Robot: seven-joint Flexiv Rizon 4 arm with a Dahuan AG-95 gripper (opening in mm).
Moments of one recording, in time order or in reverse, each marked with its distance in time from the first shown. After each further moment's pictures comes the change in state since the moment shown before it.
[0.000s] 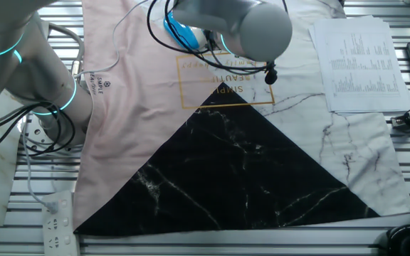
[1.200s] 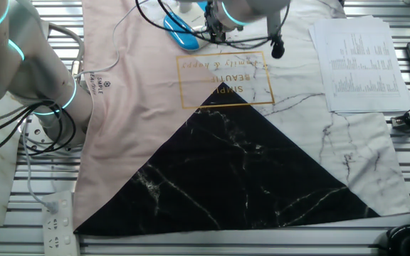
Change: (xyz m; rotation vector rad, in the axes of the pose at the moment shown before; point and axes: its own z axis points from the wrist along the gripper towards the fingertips) arm -0.004 0.015 -0.023 0.197 -0.024 0.006
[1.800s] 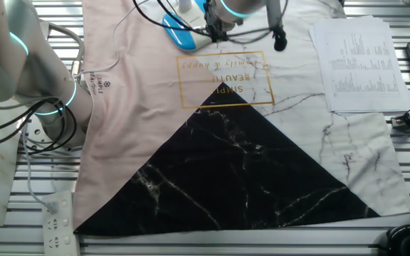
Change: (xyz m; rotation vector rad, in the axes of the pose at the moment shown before) arm 0.002 -0.017 -0.019 0.022 -0.003 -0.049
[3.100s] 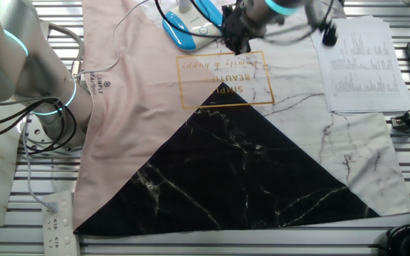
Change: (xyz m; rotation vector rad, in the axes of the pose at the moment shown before) arm -0.020 -0.052 -0.096 0.269 0.108 -0.143
